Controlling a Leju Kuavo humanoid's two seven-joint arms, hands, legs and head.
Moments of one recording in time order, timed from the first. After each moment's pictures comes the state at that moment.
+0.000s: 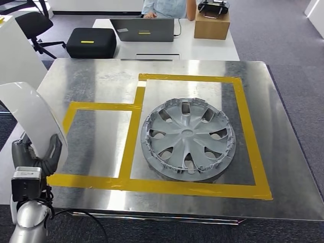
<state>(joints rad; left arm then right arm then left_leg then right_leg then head) 0.03 -0.04 0.00 -1.80 -0.53 0.31 -0.47 0.02 0.25 -1.15 -0.46 0.94 0.14 -0.39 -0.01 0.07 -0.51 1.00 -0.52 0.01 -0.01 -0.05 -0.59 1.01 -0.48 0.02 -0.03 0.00</state>
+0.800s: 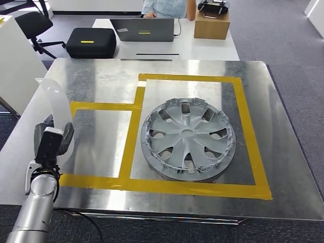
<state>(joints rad) -0.22 0.01 0.04 -1.40 -0.64 0.27 -0.27 -0.01 0.22 -1.15 -0.40 1.05 0.08 -0.43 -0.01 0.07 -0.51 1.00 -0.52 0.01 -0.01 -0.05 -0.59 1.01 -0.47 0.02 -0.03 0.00</state>
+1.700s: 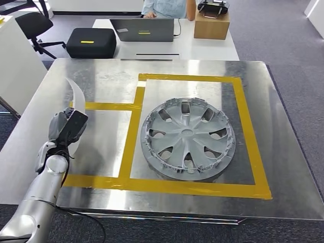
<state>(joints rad) -0.45 0.03 0.01 -1.06 -0.88 0.23 -0.10 -0.03 0.19 -1.15 -0.33 1.10 0.06 -0.43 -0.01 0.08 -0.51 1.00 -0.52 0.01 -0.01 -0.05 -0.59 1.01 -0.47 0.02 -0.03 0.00</state>
